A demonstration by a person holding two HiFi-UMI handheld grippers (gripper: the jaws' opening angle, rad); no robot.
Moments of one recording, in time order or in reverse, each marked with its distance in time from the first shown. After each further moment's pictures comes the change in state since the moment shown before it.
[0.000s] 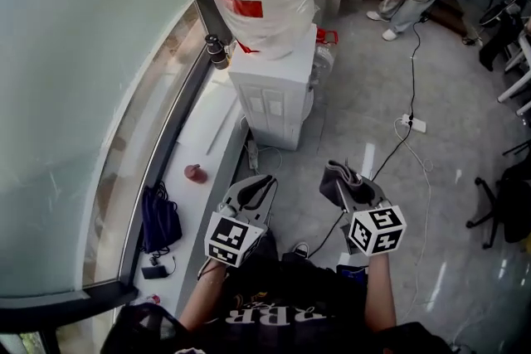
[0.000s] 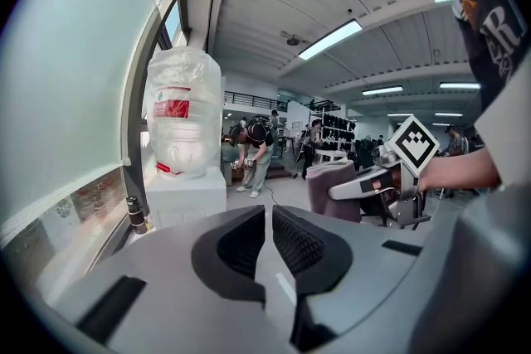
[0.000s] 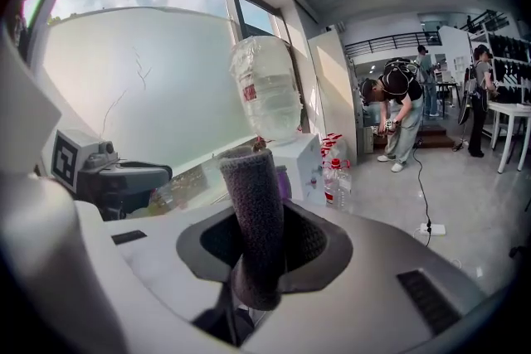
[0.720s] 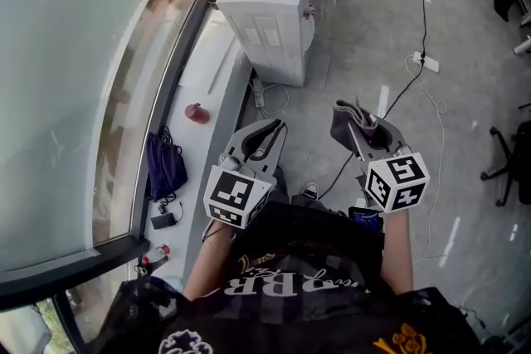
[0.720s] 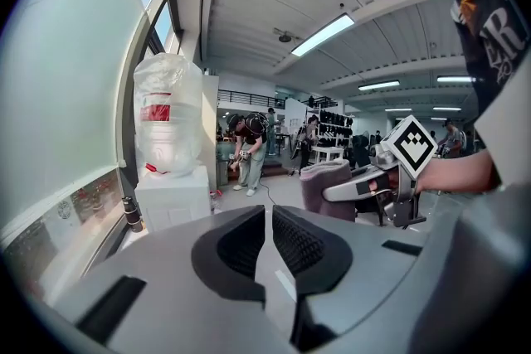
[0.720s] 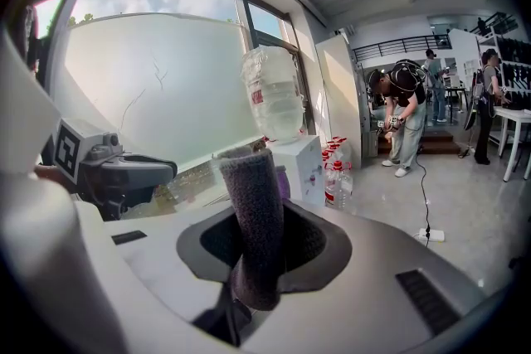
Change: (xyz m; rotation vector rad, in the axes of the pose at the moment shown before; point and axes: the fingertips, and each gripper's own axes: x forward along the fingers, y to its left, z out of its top) left arm -0.013 -0.078 -0.007 0.017 0.028 0.005; right arm -0.058 -0.010 -0.034 -0.039 -0.005 0.052
